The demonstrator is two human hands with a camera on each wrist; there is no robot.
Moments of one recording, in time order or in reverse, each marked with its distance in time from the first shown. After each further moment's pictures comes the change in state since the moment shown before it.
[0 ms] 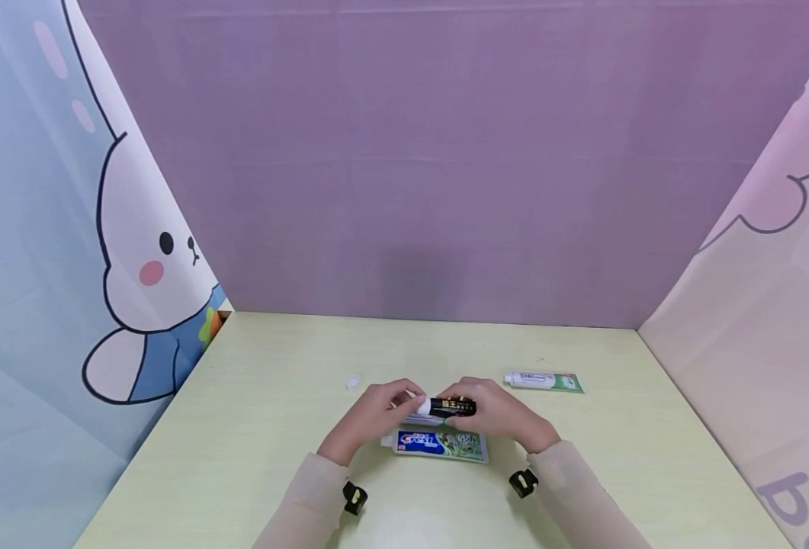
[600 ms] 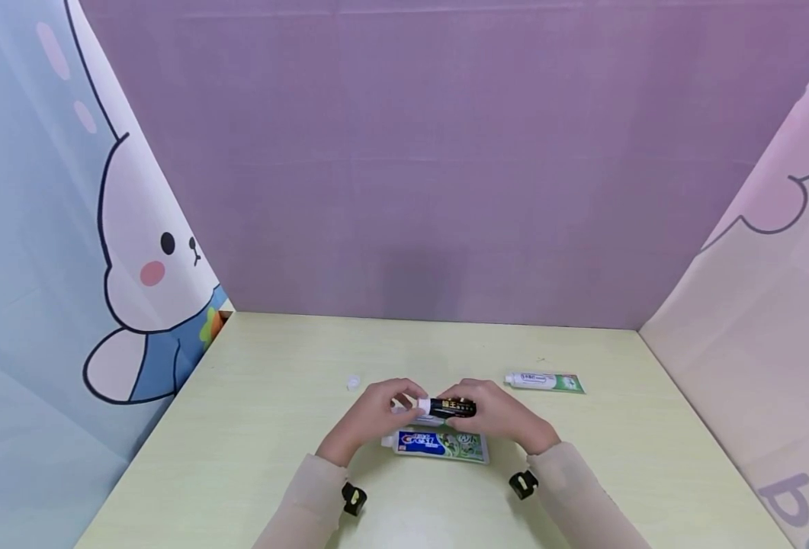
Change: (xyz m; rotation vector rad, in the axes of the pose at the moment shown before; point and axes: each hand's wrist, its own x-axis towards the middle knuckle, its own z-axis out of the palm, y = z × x) left_hand 0.001 -0.006 0.000 -0.055 0.013 0.079; right_hand 0.000 0.002 0.002 0.030 -0.001 0.001
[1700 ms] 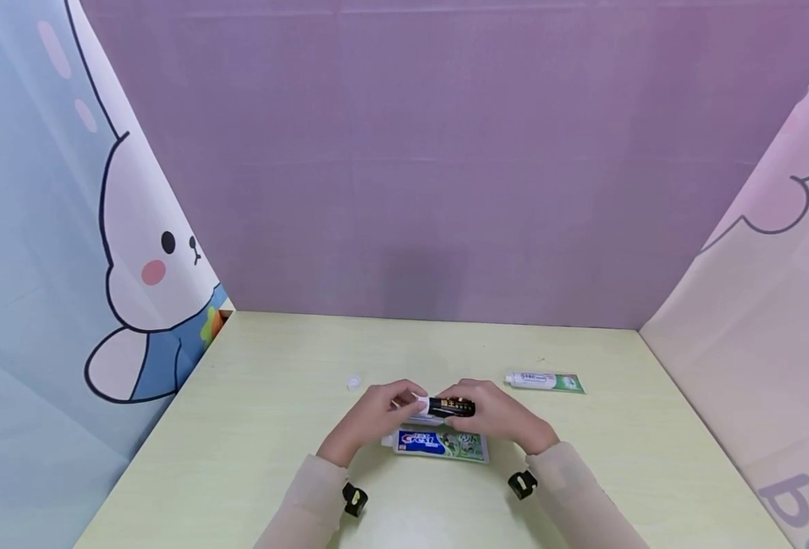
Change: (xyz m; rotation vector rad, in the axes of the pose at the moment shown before) left_hand -0.002 0.005 0.001 0.000 -0.018 -0.084; right_hand 0.001 -0.005 0.000 -0.010 -0.005 -0.011
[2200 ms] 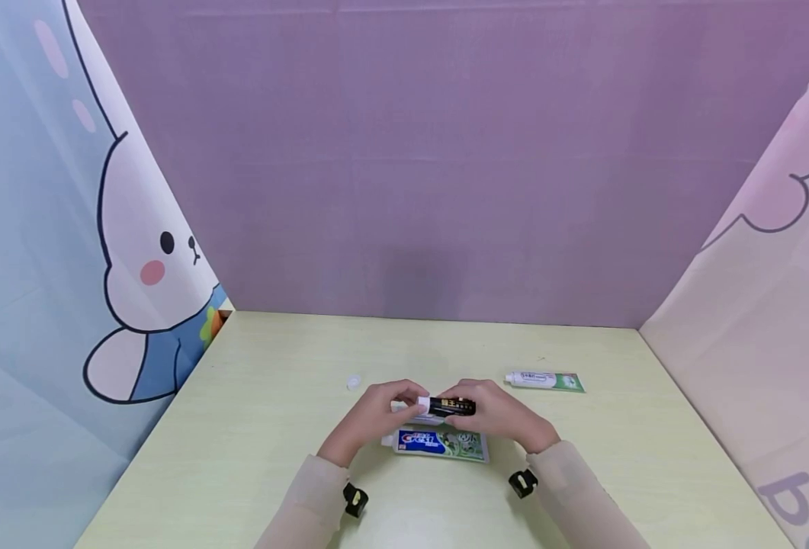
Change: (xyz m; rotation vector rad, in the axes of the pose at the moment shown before) left_hand 0.000 -0.001 0.000 0.001 0.008 0.060; right_hand 0.000 0.001 -0.001 0.005 0.006 -0.038
